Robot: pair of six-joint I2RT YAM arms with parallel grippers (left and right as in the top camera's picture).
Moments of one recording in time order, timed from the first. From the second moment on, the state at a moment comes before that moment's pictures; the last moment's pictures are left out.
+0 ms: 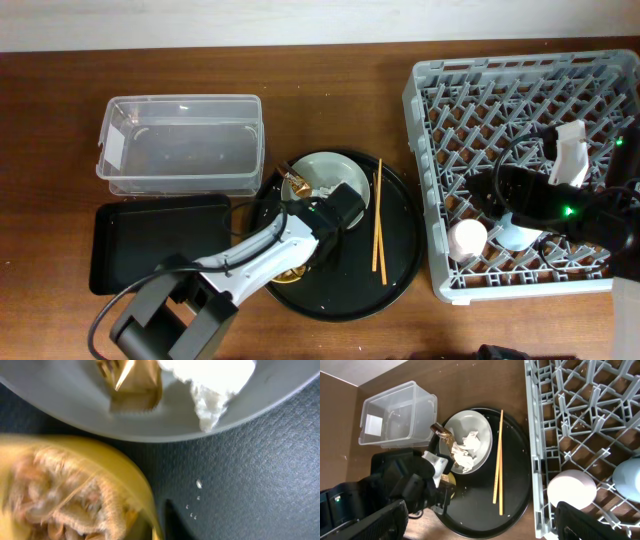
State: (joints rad) left arm -0.78 1.77 1.07 -0.79 -0.10 -0.53; right arm -0.24 1.14 1.49 -1.36 -0.58 0.07
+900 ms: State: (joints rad) left arm 0.57 1.55 0.80 -0.96 1.45 0.41; right arm -0.24 1.14 1.49 -1.36 -0.58 0.07
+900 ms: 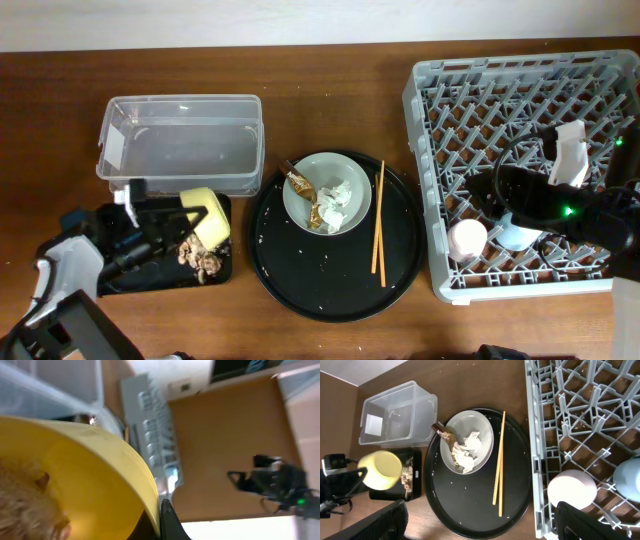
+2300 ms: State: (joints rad) left arm -0.79 1.36 0.89 -0.71 0.12 -0.34; right arm -0.23 1.14 1.49 -1.36 -0.58 0.07
